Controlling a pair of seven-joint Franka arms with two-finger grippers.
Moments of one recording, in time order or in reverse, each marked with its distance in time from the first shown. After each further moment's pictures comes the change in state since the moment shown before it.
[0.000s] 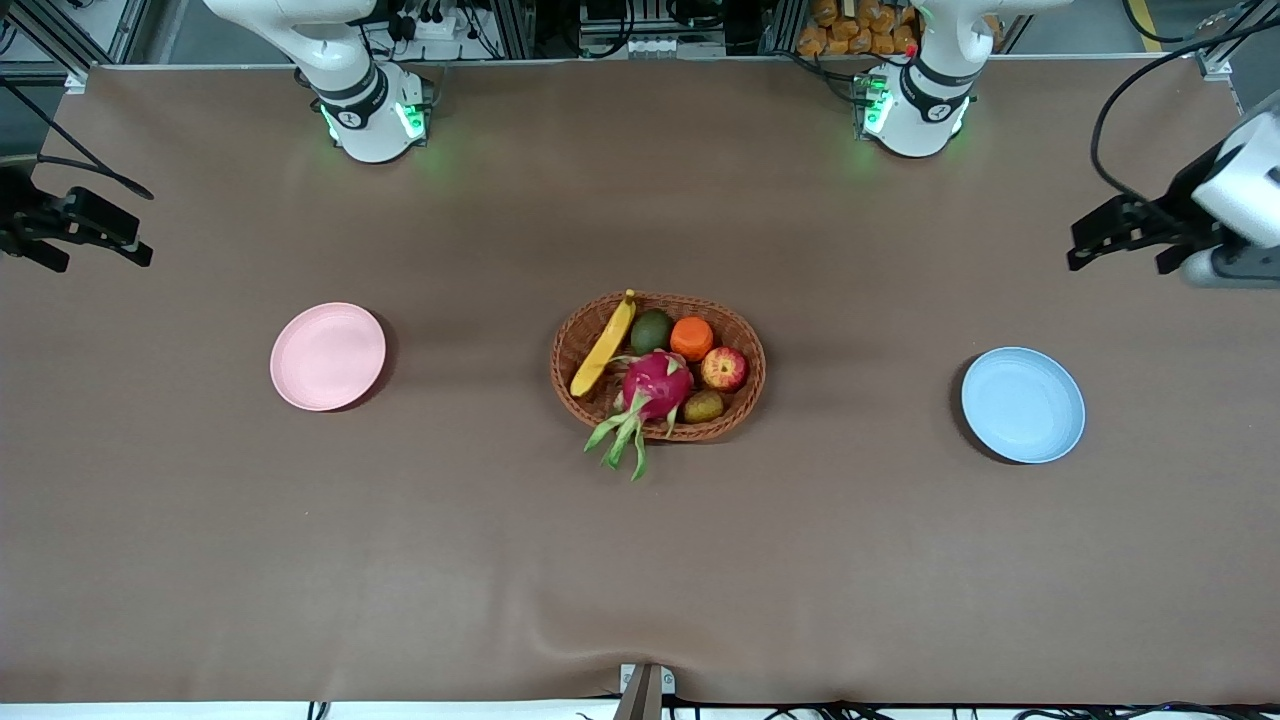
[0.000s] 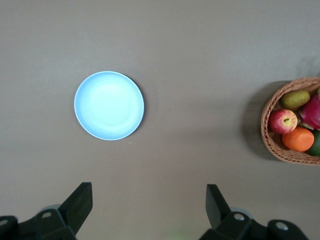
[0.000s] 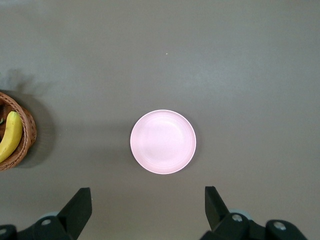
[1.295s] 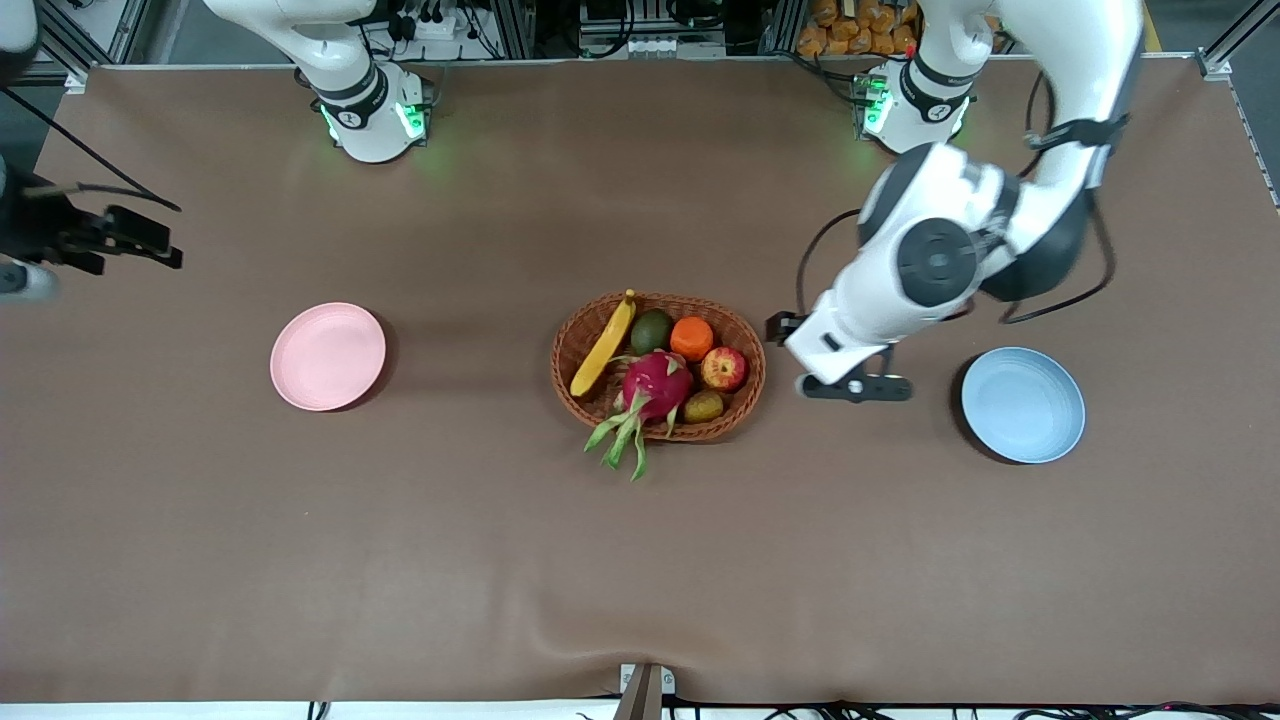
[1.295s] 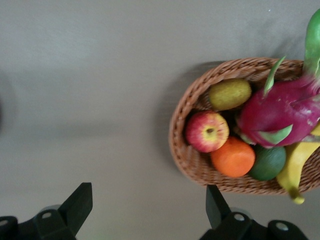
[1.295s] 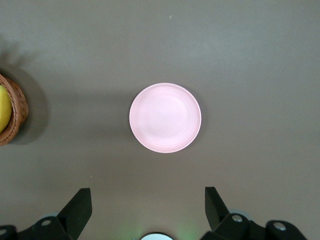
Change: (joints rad) left arm -0.247 0.396 -0.207 0.003 0.000 0.282 -0.459; right arm 0.000 0.075 0.006 -0.008 0.000 -0.082 -0.008
